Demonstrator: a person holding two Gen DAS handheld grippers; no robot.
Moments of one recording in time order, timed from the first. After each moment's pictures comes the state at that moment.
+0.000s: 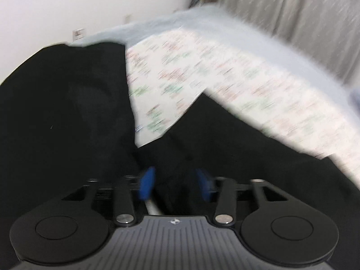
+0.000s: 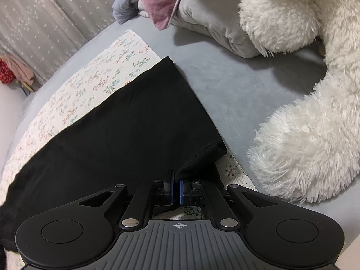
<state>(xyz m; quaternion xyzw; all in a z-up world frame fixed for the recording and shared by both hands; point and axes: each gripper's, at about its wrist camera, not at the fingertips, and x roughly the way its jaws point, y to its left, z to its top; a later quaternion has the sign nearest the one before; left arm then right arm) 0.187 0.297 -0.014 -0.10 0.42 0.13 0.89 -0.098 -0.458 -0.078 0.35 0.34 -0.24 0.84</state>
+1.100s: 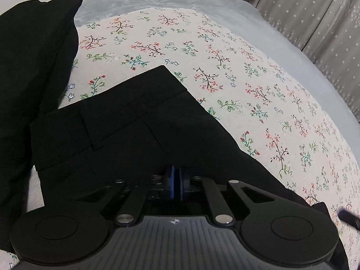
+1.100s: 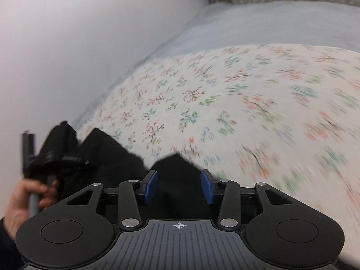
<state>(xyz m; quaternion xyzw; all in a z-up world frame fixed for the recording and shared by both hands) 0.250 0.224 -0.031 -0.22 0.41 0.17 0.87 0.360 -0.148 -0.018 0.14 0.39 0.25 0.87</state>
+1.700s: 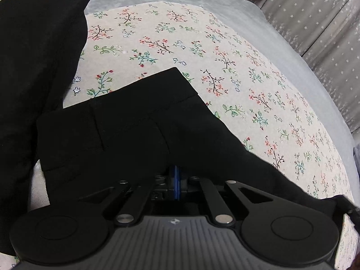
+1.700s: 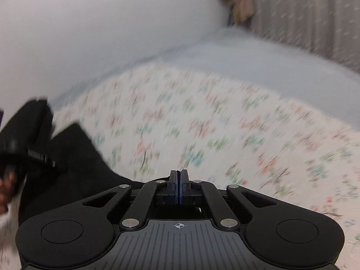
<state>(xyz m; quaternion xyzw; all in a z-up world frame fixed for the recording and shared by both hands) 0.248 0.248 -0.034 -0.27 0.42 0.16 0.85 0.365 -0.084 0.011 -0.01 0.32 0.21 0.92</state>
